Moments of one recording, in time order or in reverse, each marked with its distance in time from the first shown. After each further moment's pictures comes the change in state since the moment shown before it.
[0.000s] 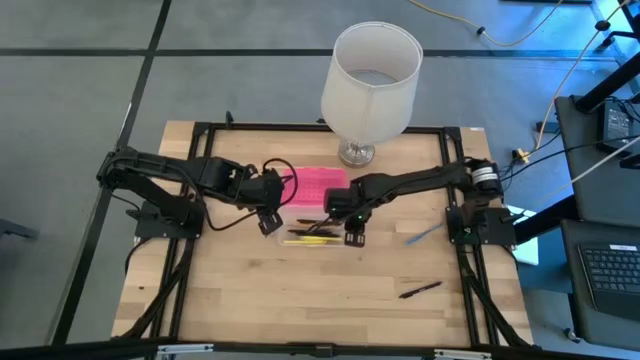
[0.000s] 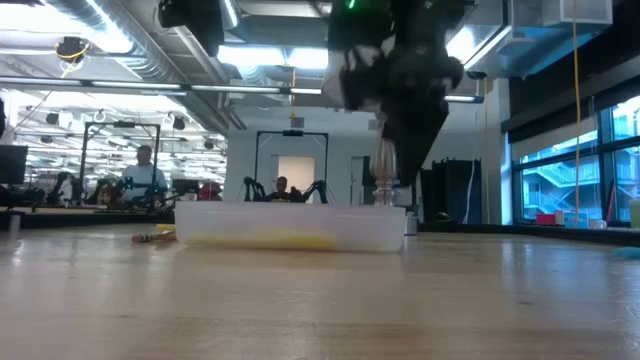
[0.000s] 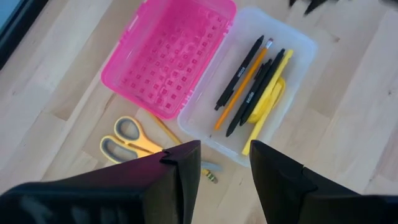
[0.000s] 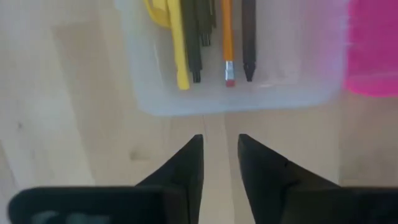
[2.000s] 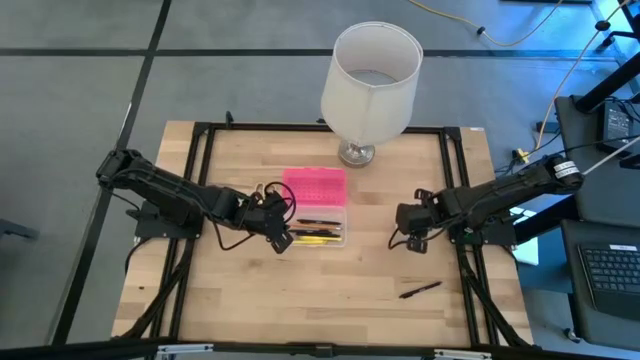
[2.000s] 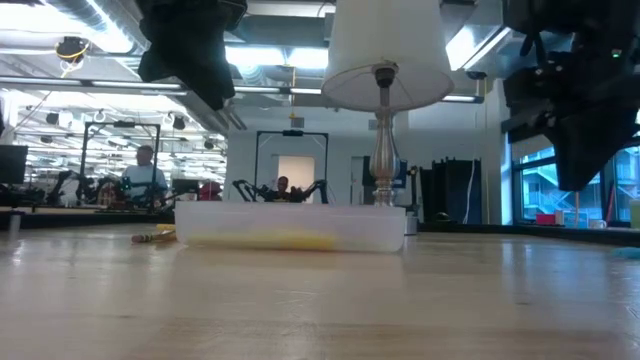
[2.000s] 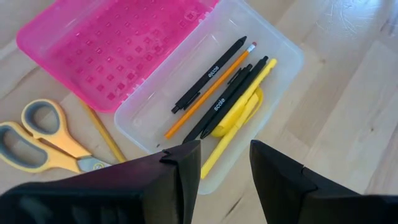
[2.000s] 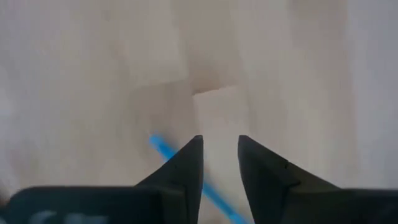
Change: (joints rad) left arm -0.126 -0.003 -0.354 0.458 -0.083 -0.279; right arm 0.210 -0.709 -0.719 0.022 0.258 0.284
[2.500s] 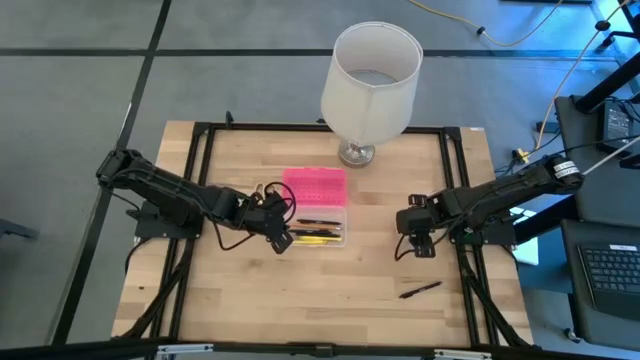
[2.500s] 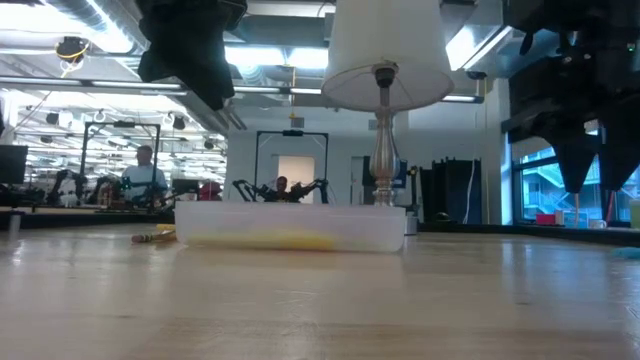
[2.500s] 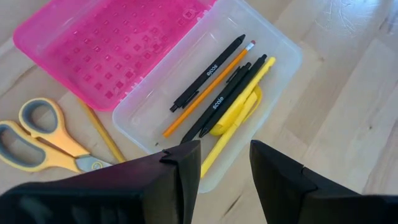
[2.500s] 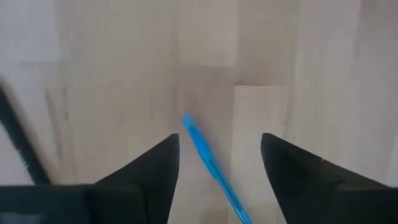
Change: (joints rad) left arm 0.000 0.000 0.000 0.000 0.008 0.000; right arm 0.006 0.000 0.000 0.015 -0.123 -0.222
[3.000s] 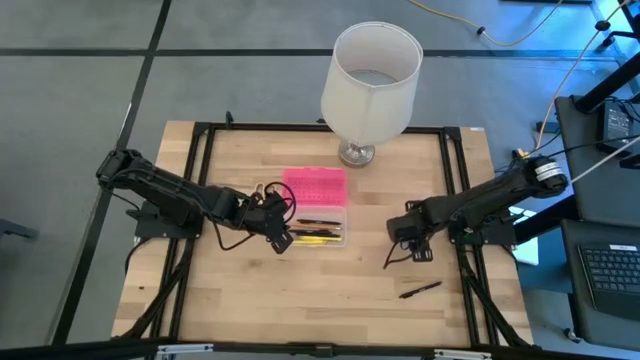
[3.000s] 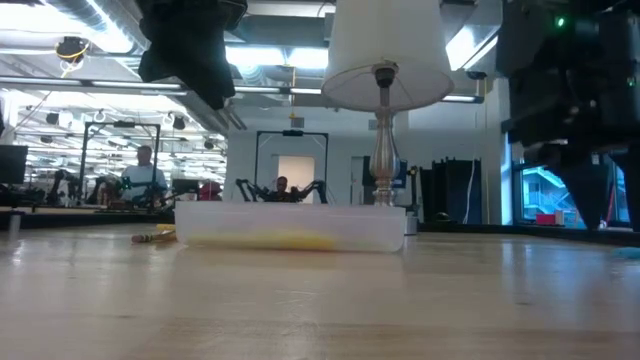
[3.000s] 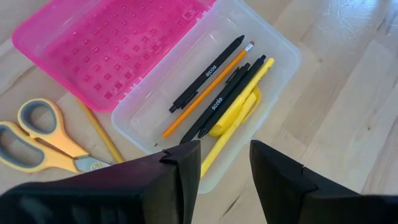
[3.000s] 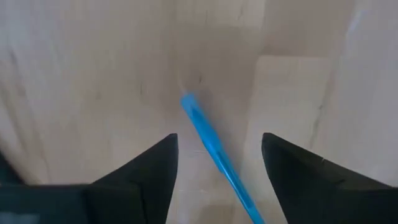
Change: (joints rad) left arm 0.000 0.000 0.000 0.004 0.000 0.000; right arm 0.002 0.197 -0.016 0.018 -0.035 -0.017
